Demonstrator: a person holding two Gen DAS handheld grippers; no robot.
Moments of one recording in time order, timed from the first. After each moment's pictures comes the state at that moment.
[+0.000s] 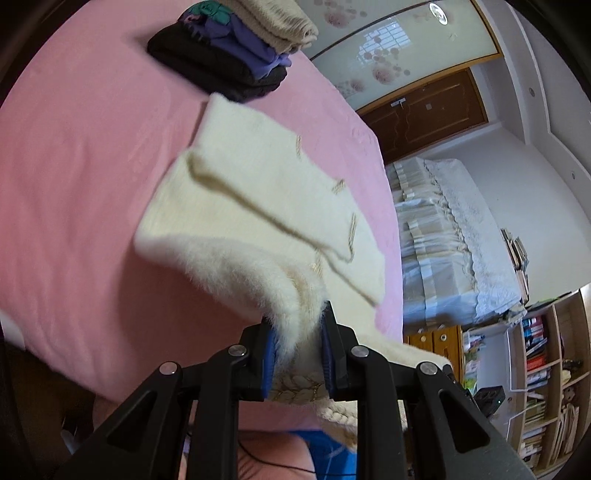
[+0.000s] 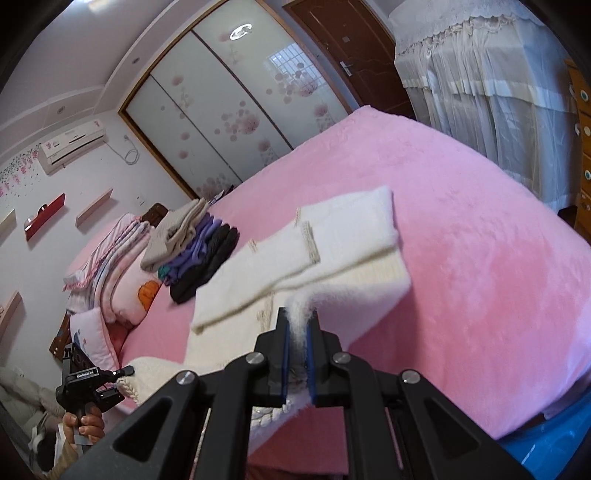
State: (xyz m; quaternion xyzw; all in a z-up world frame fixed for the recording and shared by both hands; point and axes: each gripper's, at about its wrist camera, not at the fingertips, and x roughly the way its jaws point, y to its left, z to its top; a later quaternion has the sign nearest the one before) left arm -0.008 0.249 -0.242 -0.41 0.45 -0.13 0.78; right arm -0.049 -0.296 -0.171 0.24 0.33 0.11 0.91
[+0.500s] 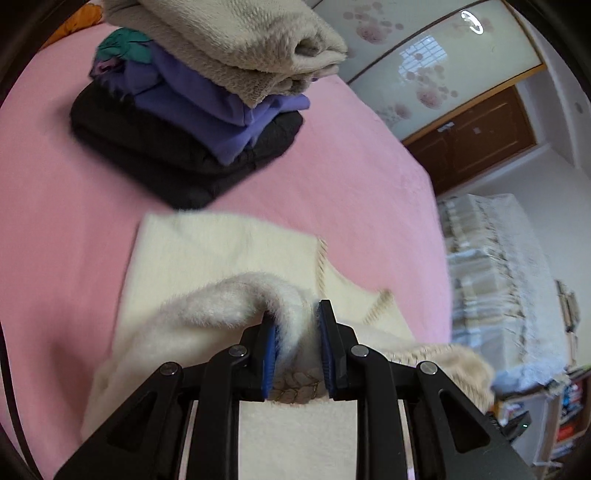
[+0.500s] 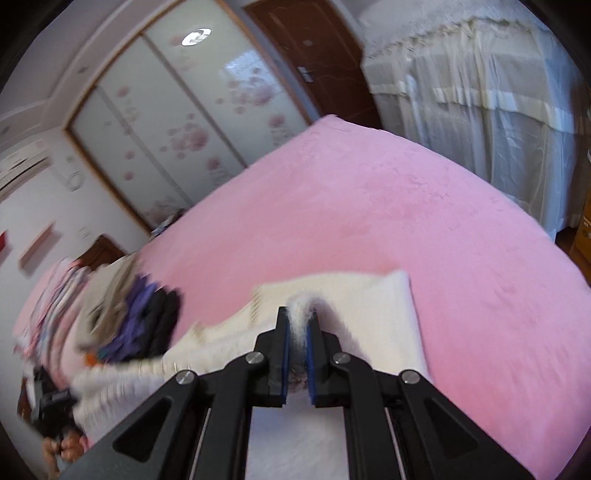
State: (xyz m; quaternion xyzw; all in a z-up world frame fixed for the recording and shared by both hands) left arm 0.292 0.242 -0.270 -0.38 0.46 -0.01 0.80; right arm 0.240 -0.286 -0.194 0.25 0.35 -0.01 0.90
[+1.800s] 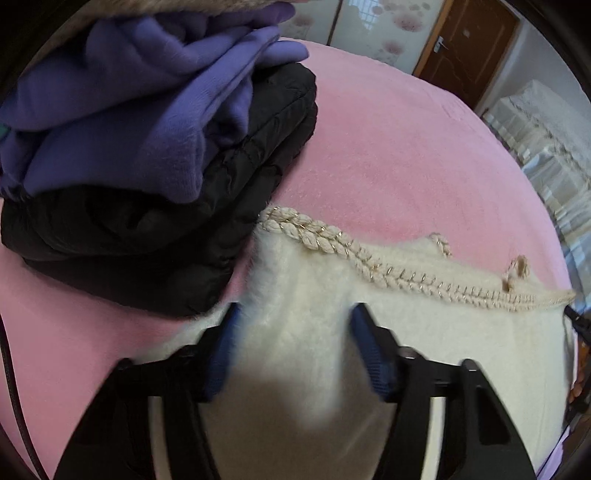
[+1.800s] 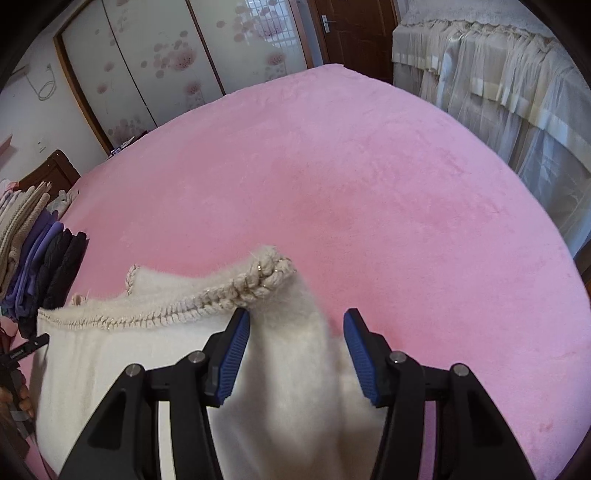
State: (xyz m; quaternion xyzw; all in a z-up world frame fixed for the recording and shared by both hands) left arm 0.399 0.228 -0.359 -0.14 0.50 0.01 0.85; right arm 0.380 -0.294 -0.289 0.10 0.46 0.00 0.88
